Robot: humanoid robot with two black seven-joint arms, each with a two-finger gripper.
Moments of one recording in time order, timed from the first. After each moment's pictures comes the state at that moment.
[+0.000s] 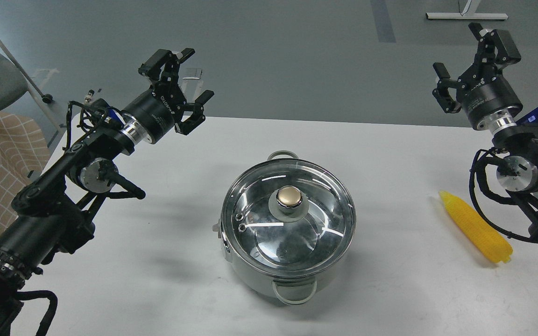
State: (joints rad) left arm -0.57 0.29 -1.09 -0.98 0.53 -0.43 -0.12; right arm 0.83 -0.43 0.59 0.77 -0.15 0.24 0.49
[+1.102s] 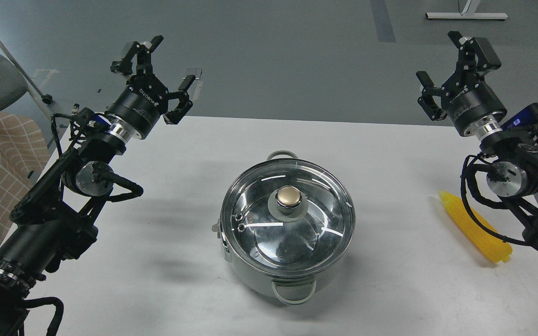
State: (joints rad) left arm -0.52 0.27 -1.20 -1.00 0.42 -0.36 -0.23; right arm 0.83 -0.43 0.54 0.80 -0.16 0.24 0.49
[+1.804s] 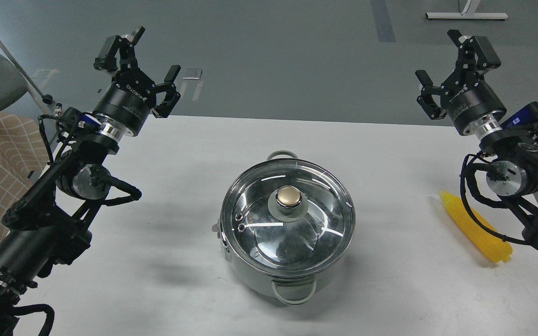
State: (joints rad) left arm -0.49 0.31 -1.18 -1.10 0.56 -0.31 -0.31; right arm 0.83 -0.43 0.54 0.81 -0.16 0.24 0.49
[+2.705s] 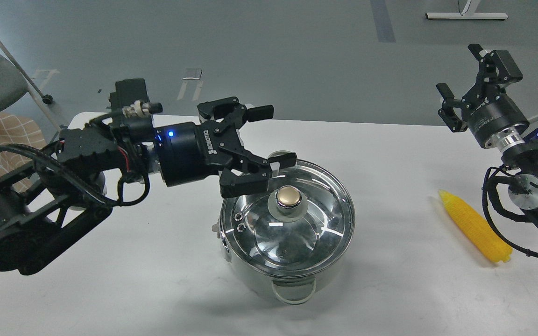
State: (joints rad) left arm -0.53 0.58 -0.87 -1.75 2.17 -0.17 -0.49; right arm 0.77 -0.52 0.54 0.85 -0.17 0.23 0.49
